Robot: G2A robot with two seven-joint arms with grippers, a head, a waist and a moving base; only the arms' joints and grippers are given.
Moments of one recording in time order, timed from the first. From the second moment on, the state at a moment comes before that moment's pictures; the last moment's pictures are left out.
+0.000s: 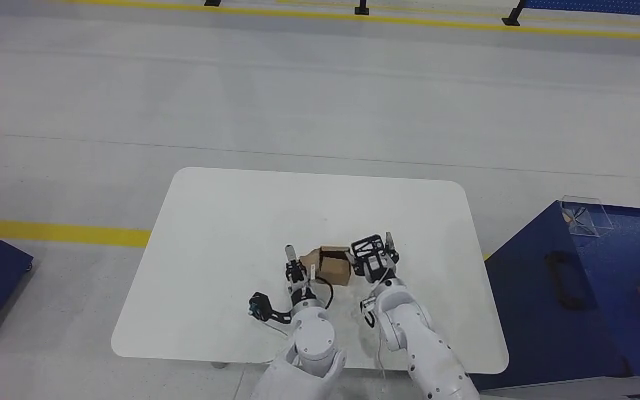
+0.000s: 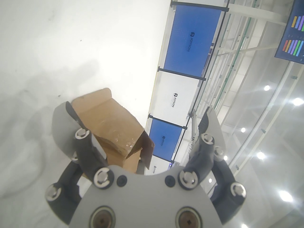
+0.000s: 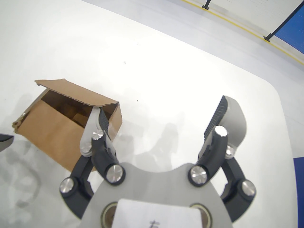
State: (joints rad) left arm 1.19 -1.81 -1.03 -1.11 -0.18 -0.01 0.80; right arm -1.21 -1.40 1.16 -1.29 -1.56 0.11 0.09
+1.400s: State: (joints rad) left arm 1.24 -1.77 -0.99 -1.18 -0.23 -0.07 0.82; right arm -1.04 -1.44 1.11 -1.10 -1.46 0.05 0.12
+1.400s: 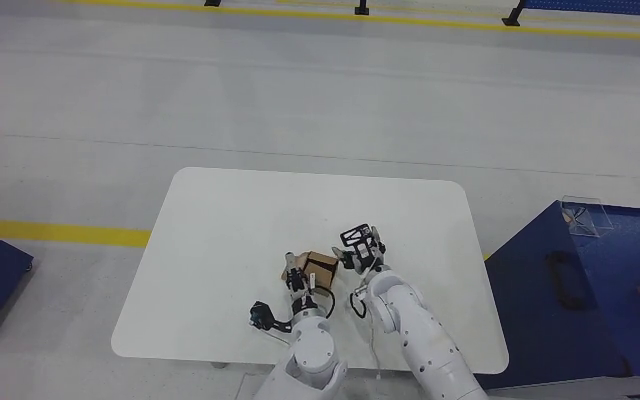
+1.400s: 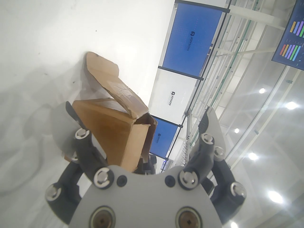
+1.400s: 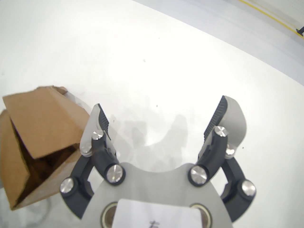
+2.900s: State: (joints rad) left arm 1.32 -1.72 -0.94 -1.33 -0.18 -0.07 0.79; right arm -1.23 -1.43 1.19 -1.34 -1.40 0.12 -0.06
